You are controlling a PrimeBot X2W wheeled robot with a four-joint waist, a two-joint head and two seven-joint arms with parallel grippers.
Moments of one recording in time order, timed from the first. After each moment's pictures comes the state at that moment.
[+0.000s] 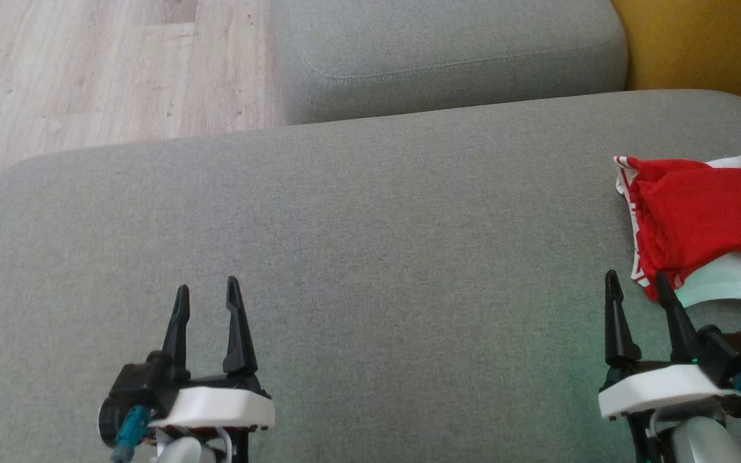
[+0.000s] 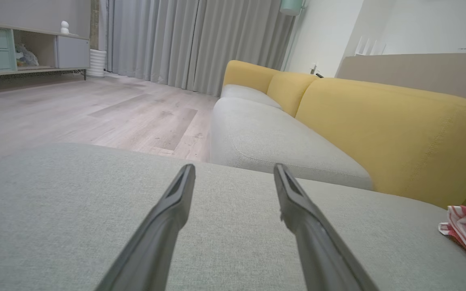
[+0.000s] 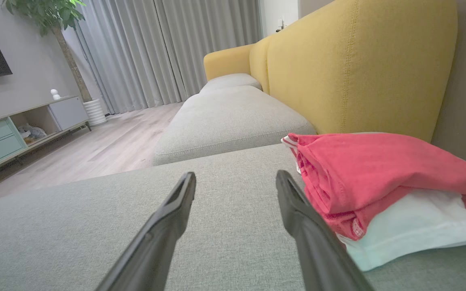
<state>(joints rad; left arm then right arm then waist) -0.05 0.05 -0.26 0.23 -0.39 0.13 -0.25 -0.03 -0.05 -0.04 0.32 0.18 0.13 -0.25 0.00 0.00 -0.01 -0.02</state>
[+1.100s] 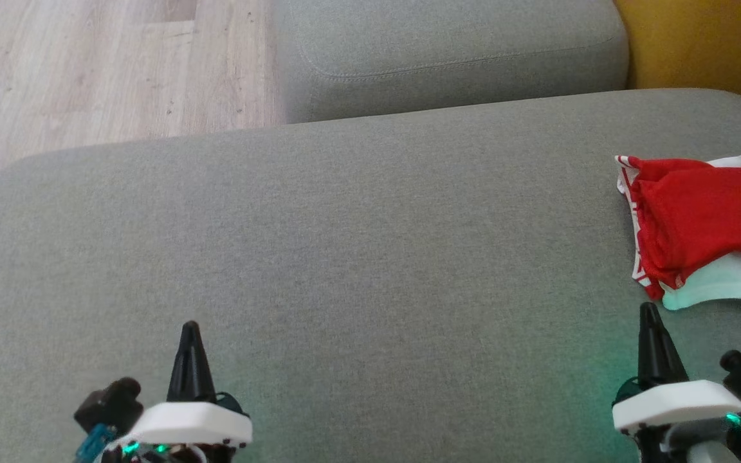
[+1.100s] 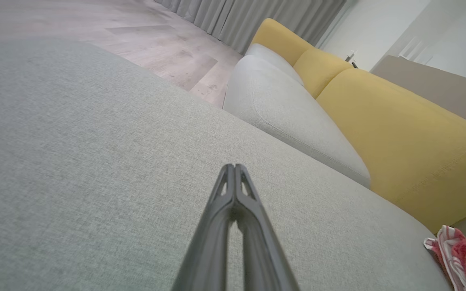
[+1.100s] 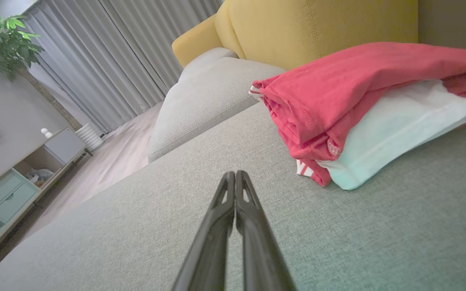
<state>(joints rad) -0.01 0.05 -0.21 0.29 -0.68 0.06 -0.18 0.01 -0.04 -0.05 0.36 0.48 0.13 -0.17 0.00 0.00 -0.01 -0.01</state>
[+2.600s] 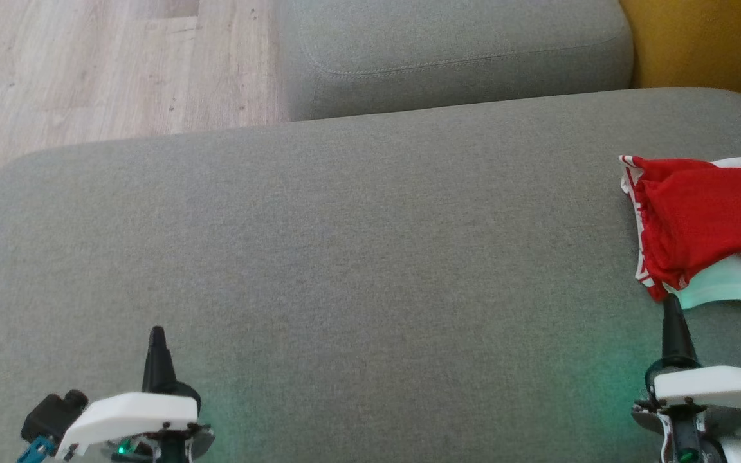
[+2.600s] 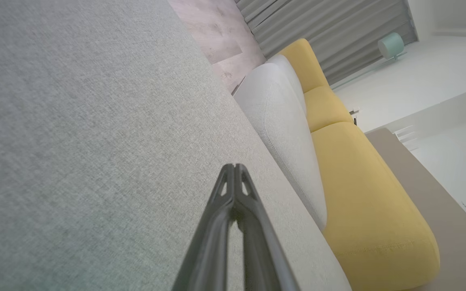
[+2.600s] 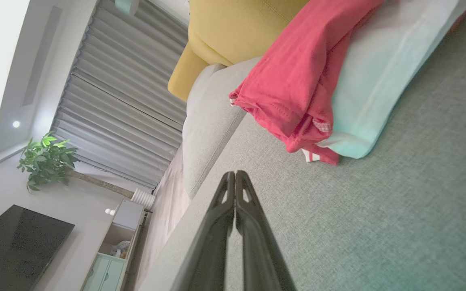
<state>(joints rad) -0.02 0.05 -0.09 0.29 -1.11 -0.02 -0.06 -0.01 -0.04 -0.09 0.32 0.99 0.13 -0.04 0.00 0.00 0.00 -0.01</state>
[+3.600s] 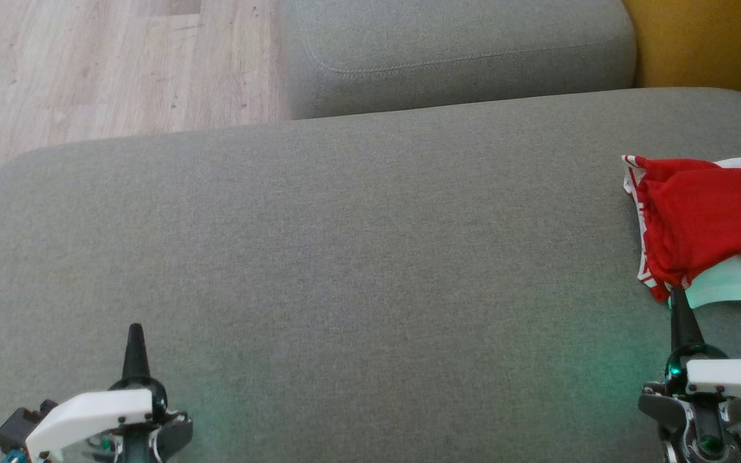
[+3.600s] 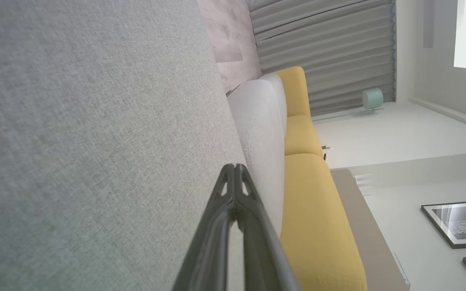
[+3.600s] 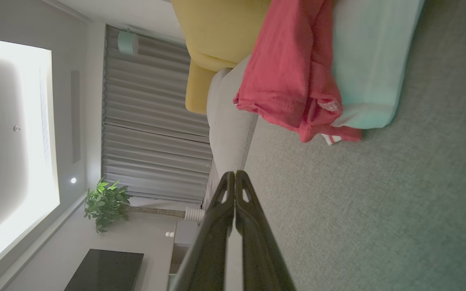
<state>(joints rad) -0.04 0.05 -0.01 0.28 -1.40 -0.08 0.03 -0.03 -0.04 -0.11 0.30 1.33 0.13 0.04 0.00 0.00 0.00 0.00</state>
